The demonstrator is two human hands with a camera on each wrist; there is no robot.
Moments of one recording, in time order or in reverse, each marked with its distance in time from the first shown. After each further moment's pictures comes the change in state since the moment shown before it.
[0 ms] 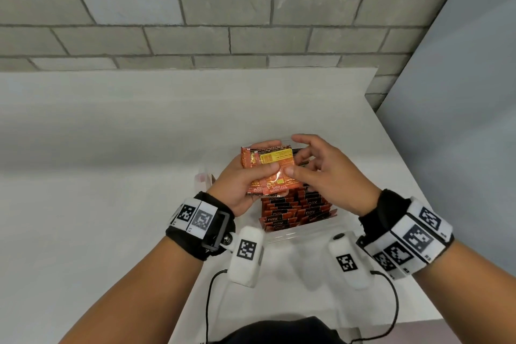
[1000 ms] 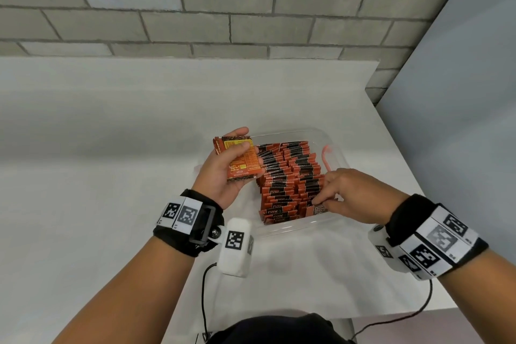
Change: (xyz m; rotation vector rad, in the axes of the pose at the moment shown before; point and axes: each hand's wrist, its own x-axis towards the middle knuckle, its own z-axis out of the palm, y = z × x) left_hand -0.002 0.001 -0.026 -0.148 0.212 0.091; right_hand -0.018 0.043 -0.028 -0.702 -0.363 -0.077
